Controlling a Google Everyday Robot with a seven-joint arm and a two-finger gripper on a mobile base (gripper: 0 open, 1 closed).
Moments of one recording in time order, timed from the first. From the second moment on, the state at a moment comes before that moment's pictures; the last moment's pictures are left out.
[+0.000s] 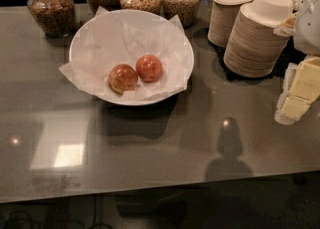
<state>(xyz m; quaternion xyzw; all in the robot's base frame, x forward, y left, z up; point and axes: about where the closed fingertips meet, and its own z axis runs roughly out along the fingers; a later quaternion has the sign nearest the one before) 0.438 -0.217 0.976 -0.60 0.78 -0.03 0.16</state>
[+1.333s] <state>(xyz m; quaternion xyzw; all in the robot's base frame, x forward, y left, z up) 0.477 -0.154 0.995 -0.66 0.71 -0.02 0.24</state>
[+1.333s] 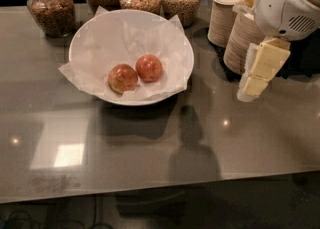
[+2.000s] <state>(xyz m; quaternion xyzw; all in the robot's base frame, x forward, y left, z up) 0.500 -0.053 1.009 -0.76 0.58 0.02 0.29</state>
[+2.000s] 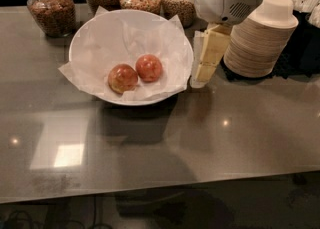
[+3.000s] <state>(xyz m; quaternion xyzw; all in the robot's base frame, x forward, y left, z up) 0.530 -0.022 0.978 -0.79 0.55 0.05 0.29</state>
